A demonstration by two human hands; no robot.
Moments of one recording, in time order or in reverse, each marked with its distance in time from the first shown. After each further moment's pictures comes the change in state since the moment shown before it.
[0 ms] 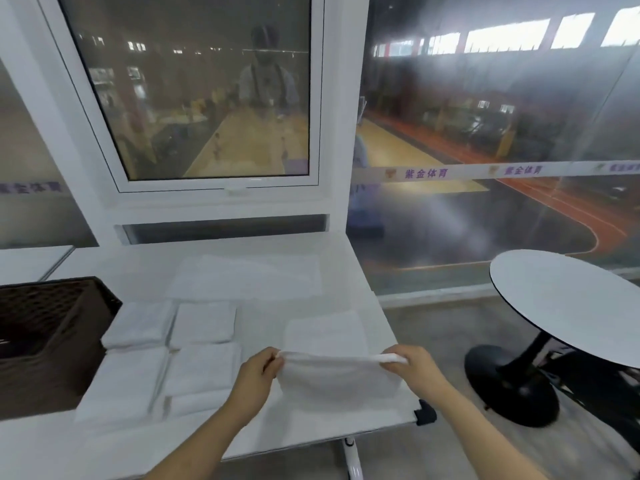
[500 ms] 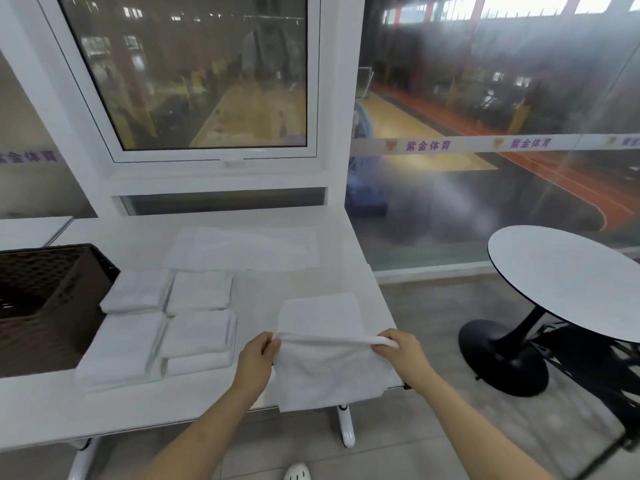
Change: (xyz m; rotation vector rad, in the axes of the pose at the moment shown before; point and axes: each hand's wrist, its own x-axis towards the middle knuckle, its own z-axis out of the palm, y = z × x) left_hand -0.026 -0.014 0.051 -0.123 0.138 -0.168; right_hand -0.019 0.039 0.020 0.037 0.096 0.090
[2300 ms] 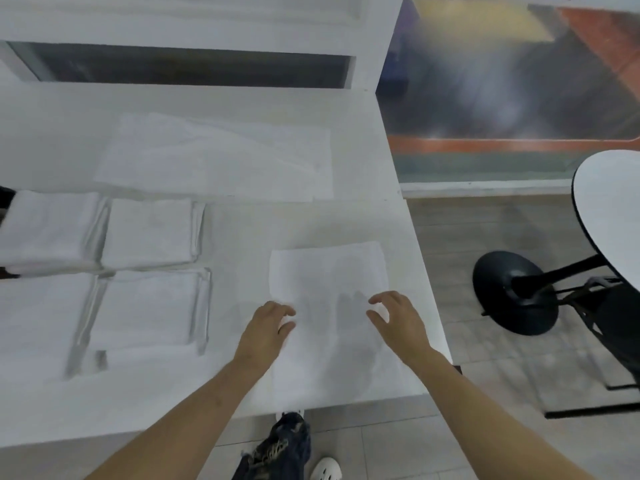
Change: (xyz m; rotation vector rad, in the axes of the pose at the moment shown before) left_hand 0.194 -0.163 0.073 0.482 -0.246 0.112; right_hand 0.212 0.109 0.116 -0.427 -0.110 -0.106
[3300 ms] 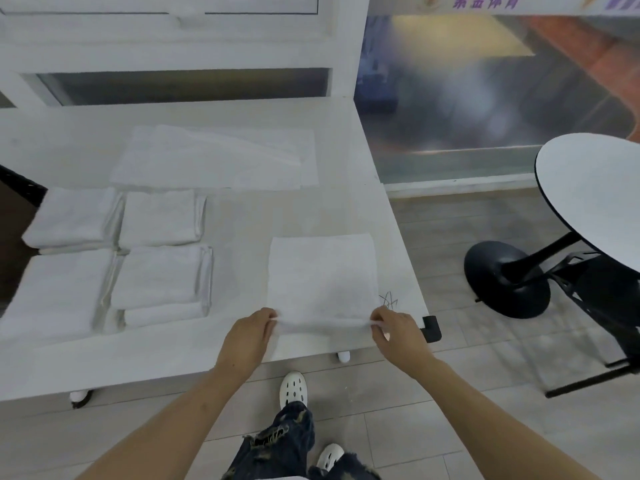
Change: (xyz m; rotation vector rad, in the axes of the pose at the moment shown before) left_hand -0.115 0.025 -0.003 0.233 0.084 0.047; right_hand -0.139 0.024 -0.006 -0.030 -0.064 -0.092
